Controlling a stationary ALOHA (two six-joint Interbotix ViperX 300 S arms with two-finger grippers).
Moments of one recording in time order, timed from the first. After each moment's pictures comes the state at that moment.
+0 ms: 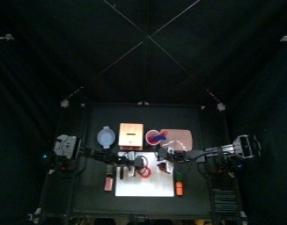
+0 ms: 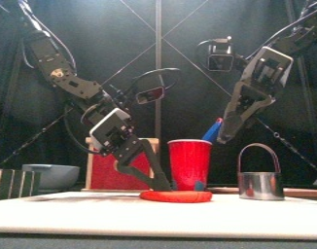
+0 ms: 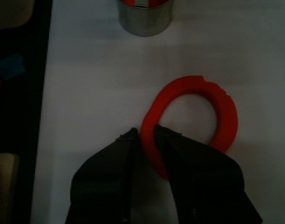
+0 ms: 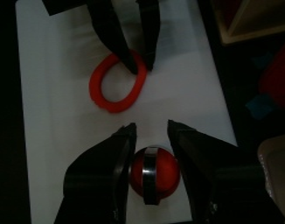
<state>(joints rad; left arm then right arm) -0.09 0.29 0.66 -0.29 -0.22 0.27 0.01 -0.23 0.87 0.02 0.12 0.20</state>
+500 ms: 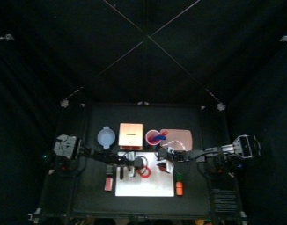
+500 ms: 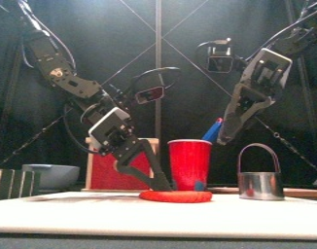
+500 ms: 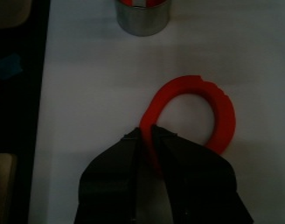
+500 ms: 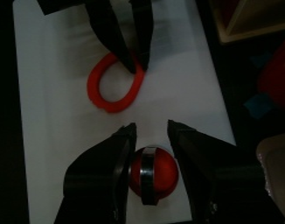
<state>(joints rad) -0.10 0.29 0.66 -0.29 -0.22 0.27 0.00 -0.23 0.87 0.02 0.12 0.20</state>
